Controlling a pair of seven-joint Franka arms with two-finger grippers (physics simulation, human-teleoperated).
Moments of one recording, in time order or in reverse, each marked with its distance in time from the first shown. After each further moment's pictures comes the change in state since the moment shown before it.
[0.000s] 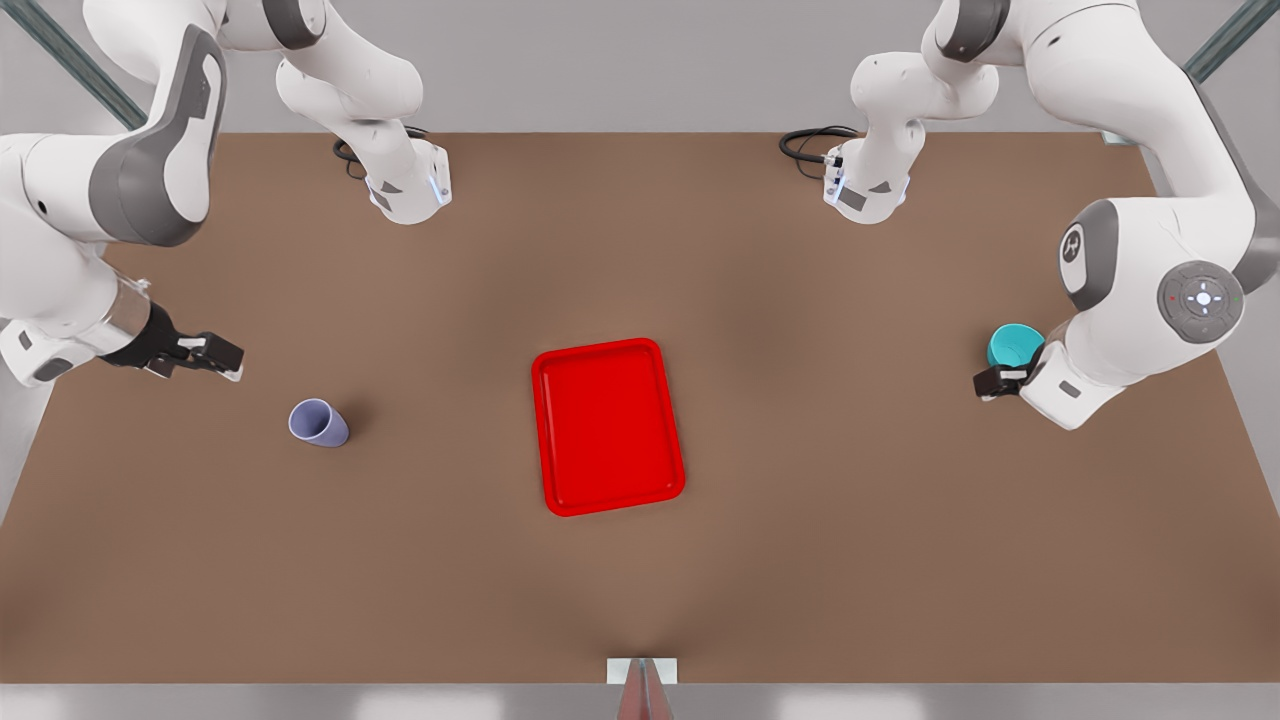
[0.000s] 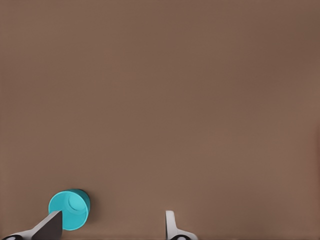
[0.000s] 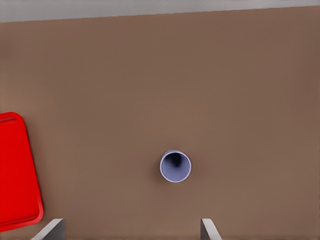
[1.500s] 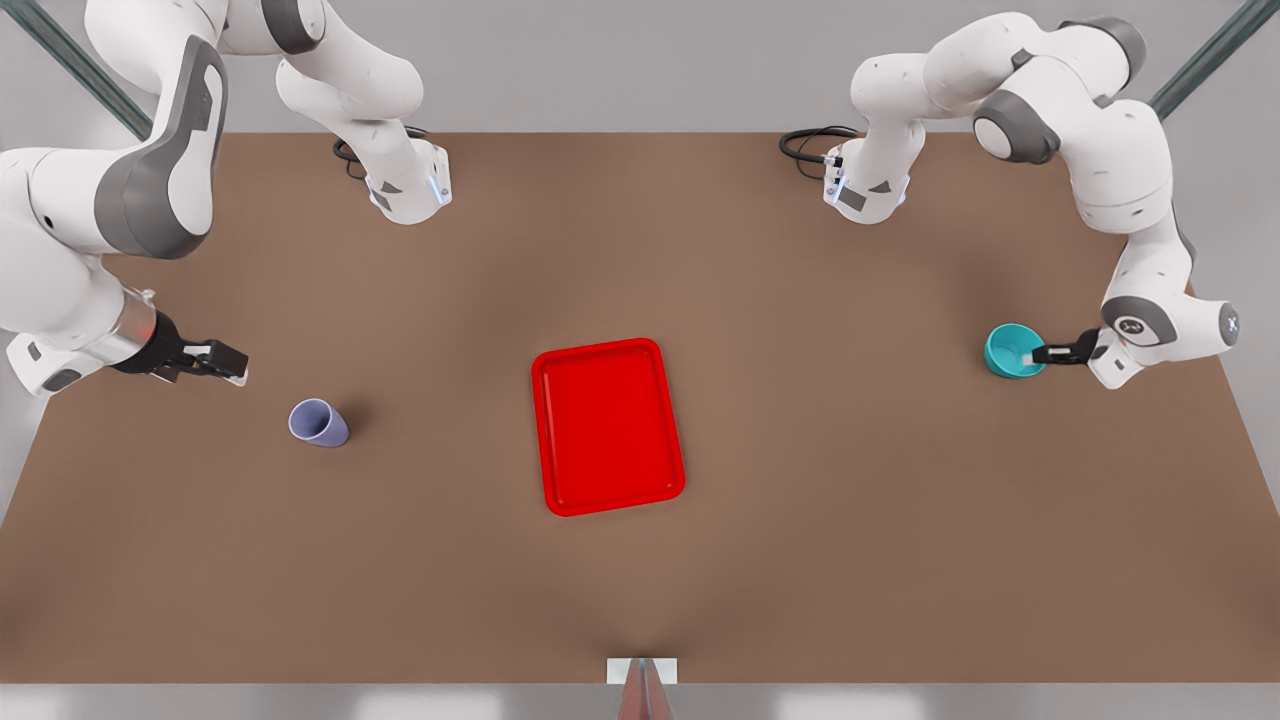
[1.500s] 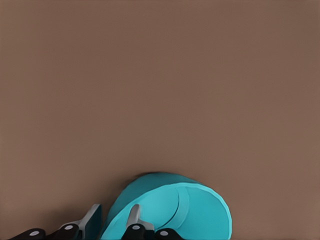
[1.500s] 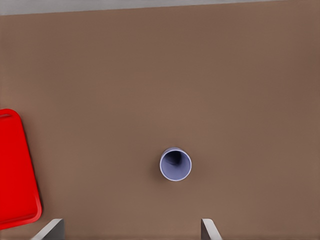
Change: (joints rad) left arm 0.069 0.317 0.641 -0.672 -0.646 0.514 1.051; right arm -0.004 0.018 0.002 -0.002 -0.007 -0.004 -0.002
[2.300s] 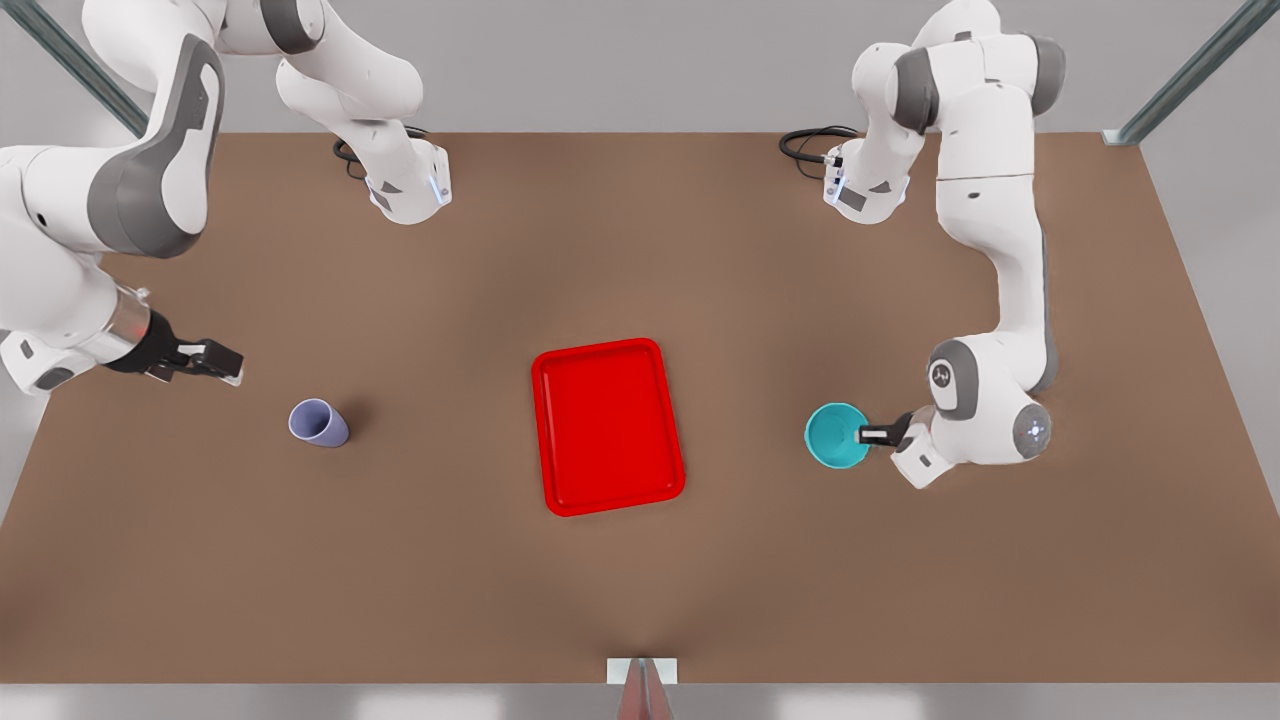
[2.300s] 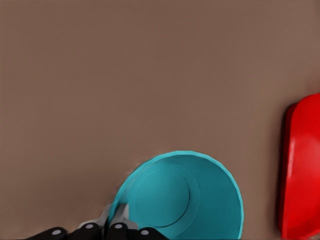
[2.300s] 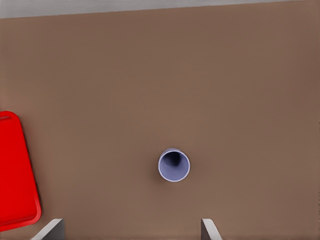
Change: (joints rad) left arm -0.422 -0.046 -0.325 0.332 -0.016 -0.117 -0.815; right arm -0.007 -0.002 -0.002 0.003 0.002 0.002 -0.002
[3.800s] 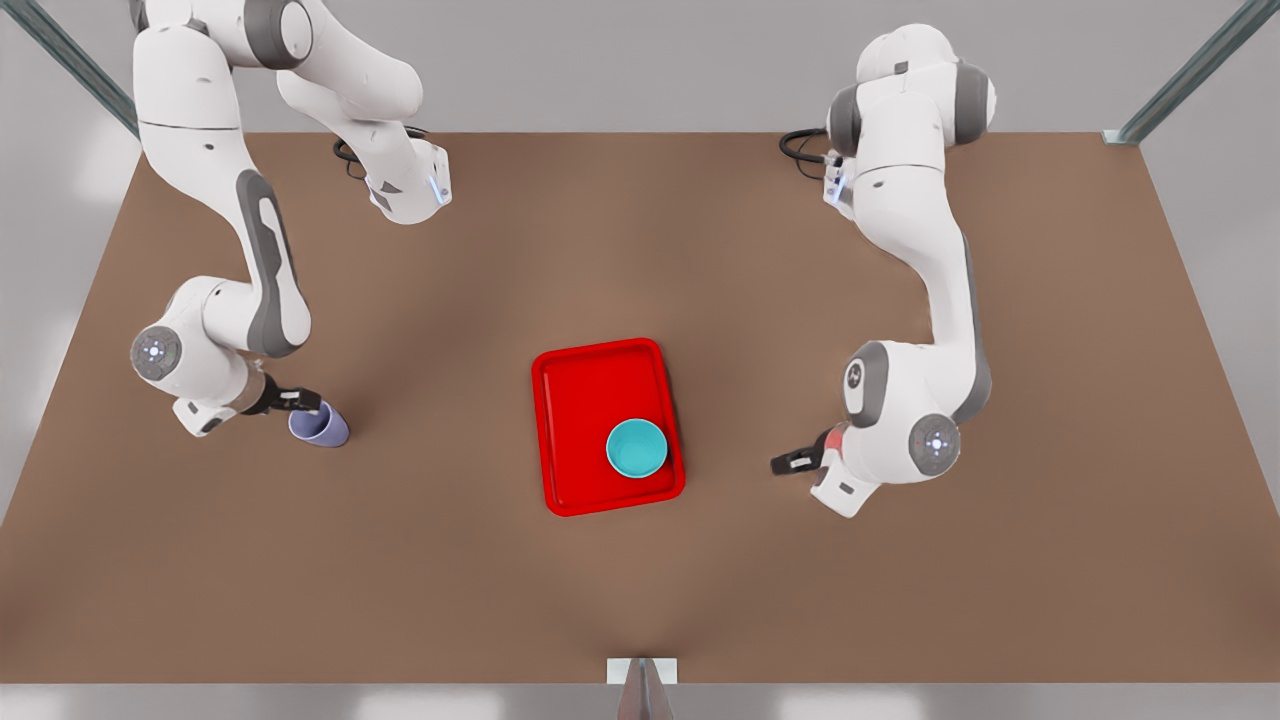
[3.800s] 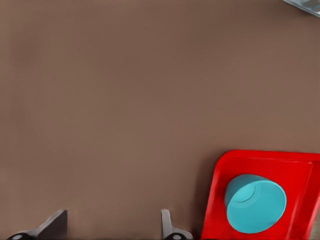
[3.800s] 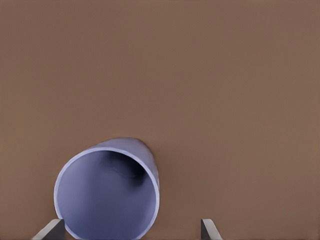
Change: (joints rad) left arm -0.285 0.199 0.365 0.409 -0.090 -0.259 -0.336; right arm -0.056 0.052 -0.072 -0.808 0.026 0.787 -0.212
